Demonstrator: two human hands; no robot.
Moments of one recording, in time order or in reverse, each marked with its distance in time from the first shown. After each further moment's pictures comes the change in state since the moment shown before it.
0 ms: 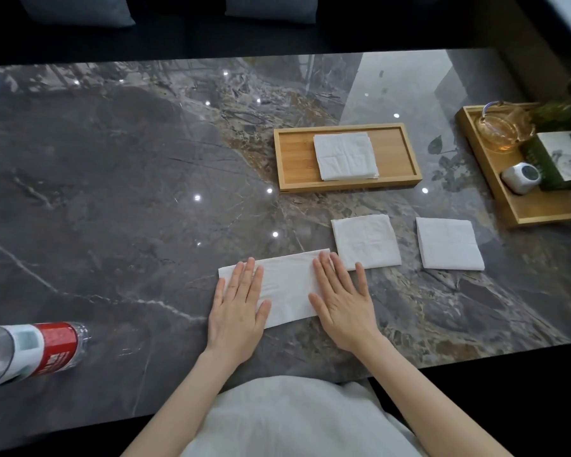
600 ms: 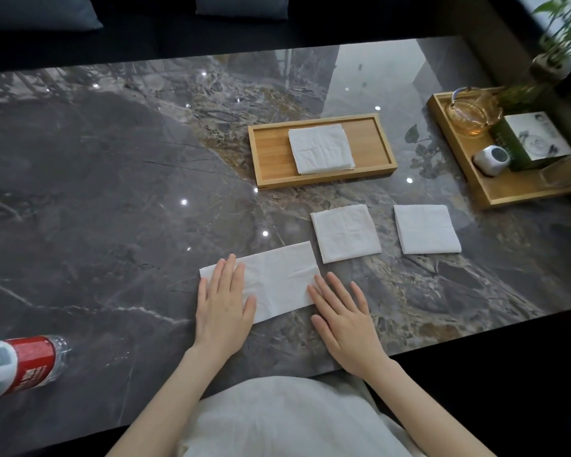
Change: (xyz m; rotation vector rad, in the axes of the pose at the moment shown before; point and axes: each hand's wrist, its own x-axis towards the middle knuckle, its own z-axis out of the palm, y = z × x) left_hand 0.007 0.010 -0.011 -0.091 0.049 -0.044; right_hand -0.050 0.014 0.003 0.169 0.102 -0.062
